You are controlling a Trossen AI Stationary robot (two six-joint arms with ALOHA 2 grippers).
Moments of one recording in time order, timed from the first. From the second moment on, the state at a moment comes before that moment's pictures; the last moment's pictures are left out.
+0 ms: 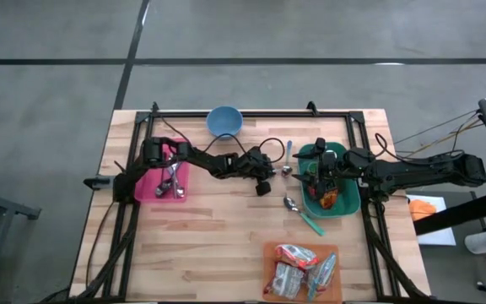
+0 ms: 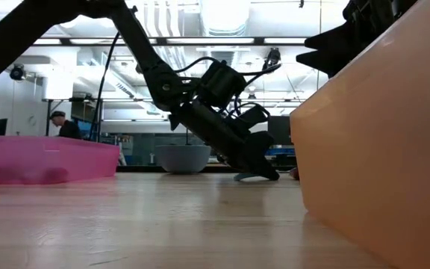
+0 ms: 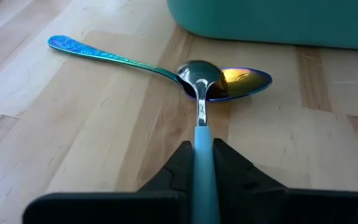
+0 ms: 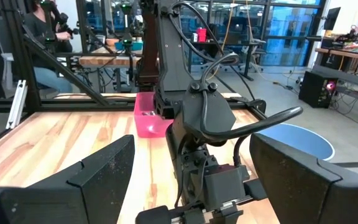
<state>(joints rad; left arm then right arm) 0.18 2.26 1.23 0.37 -0.05 0.00 -0.12 0.82 0.25 0.55 -0.02 0.00</state>
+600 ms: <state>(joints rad) 0.18 2.25 1.23 0.37 -0.04 0.00 -0.12 0.82 0.25 0.55 -0.02 0.00</state>
